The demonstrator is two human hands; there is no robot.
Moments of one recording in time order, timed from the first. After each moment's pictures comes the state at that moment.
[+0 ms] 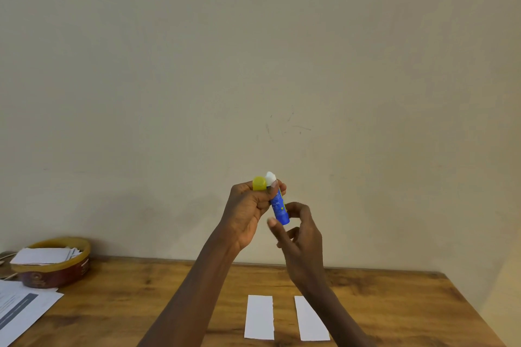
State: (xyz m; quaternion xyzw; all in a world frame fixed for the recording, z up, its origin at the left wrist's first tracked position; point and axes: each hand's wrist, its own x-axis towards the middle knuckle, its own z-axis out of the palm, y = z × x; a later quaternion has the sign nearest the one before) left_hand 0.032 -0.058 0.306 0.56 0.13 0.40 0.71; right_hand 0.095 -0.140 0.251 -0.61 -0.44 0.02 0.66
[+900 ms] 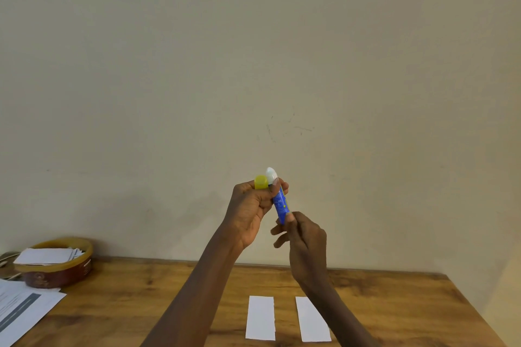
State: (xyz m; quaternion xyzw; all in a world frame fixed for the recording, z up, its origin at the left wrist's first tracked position) left_hand 0.035 -0.059 0.308 0.56 0.13 0.41 0.71; right_hand 0.097 -0.140 0.250 -0.63 -0.43 0.00 0.64
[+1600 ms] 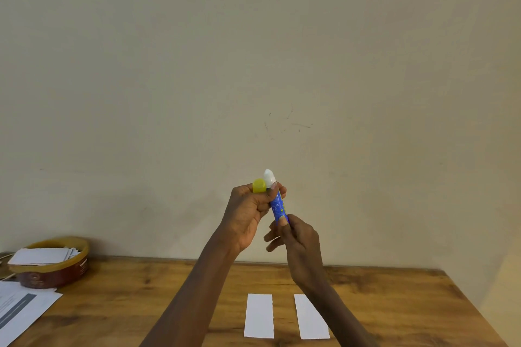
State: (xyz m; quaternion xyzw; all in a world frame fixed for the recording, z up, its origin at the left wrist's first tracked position) left_hand 0.037 -0.057 0.299 0.57 0.14 0.39 0.71; right_hand 0.099 -0.140 0.247 -0.61 -0.46 0.11 0.64
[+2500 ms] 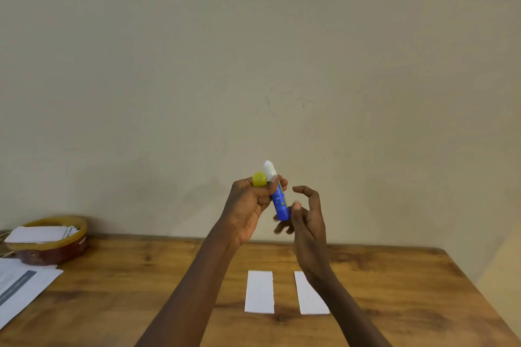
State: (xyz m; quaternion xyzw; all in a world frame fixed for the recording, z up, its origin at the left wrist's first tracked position) left_hand 0.040 -0.047 0.269 0.55 0.16 0.37 0.73; right_hand 0.111 -0.132 0.220 -0.55 -0.44 0.11 0.70
